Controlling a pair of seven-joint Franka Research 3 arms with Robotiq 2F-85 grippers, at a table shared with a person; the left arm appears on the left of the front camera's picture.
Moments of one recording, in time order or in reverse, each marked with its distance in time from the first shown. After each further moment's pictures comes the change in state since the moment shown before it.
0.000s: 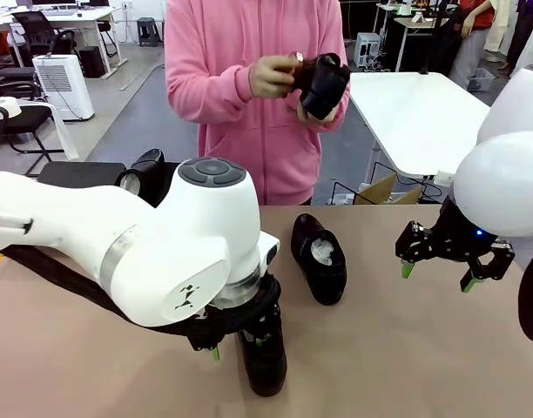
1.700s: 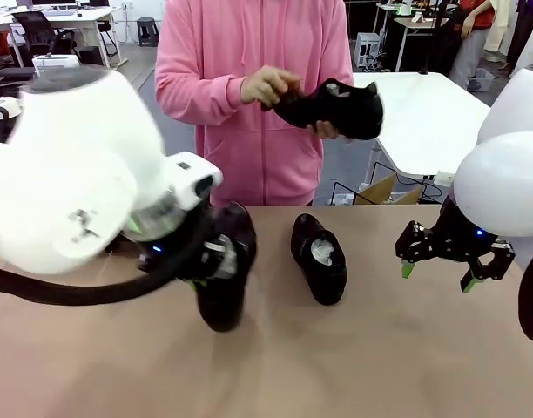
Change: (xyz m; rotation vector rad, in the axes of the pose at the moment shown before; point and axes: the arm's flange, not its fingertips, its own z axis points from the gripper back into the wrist) left arm 0.046 0.082 0.105 -0.179 -0.158 -0.244; right arm 0.000 0.000 0.000 0.000 0.000 -0.001
